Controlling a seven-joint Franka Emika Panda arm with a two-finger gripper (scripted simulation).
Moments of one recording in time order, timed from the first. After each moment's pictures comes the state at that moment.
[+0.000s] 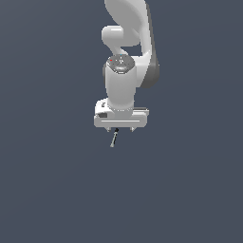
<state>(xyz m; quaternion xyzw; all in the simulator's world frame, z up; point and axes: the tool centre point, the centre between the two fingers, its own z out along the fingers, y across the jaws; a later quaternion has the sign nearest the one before) 0.003 -0.004 0.173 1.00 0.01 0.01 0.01</state>
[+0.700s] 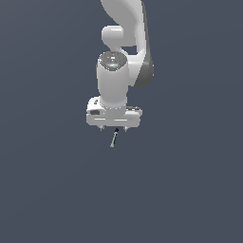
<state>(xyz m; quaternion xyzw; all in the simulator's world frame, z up) 0.003 -0.033 0.180 1.00 -0.01 0.01 0.02</state>
